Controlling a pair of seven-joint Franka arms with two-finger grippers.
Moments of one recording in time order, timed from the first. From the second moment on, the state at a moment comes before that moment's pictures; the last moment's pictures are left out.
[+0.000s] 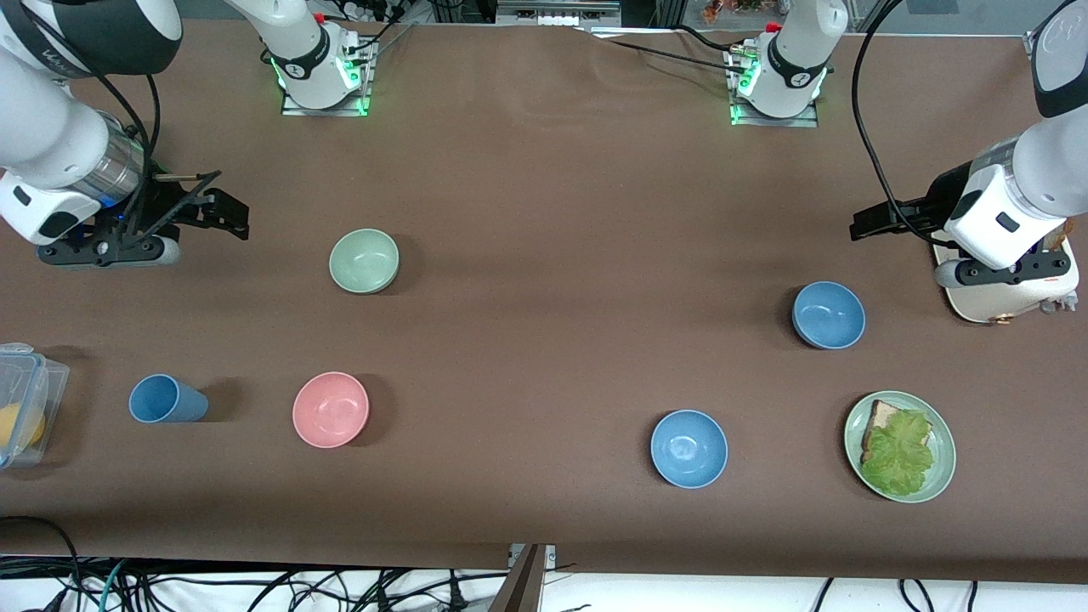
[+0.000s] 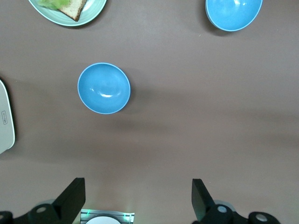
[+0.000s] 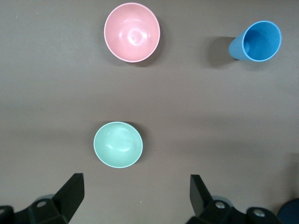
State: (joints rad) left arm -0.03 0.17 -0.05 -1.48 -0.10 1.44 -0.23; right arm 0.14 0.08 0.03 -1.65 0.01 1.66 0.10
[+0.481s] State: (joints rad) left arm -0.03 0.17 -0.05 -1.48 -0.10 1.44 -0.23; right arm 0.14 0.03 0.04 -1.75 0.01 1.72 0.10
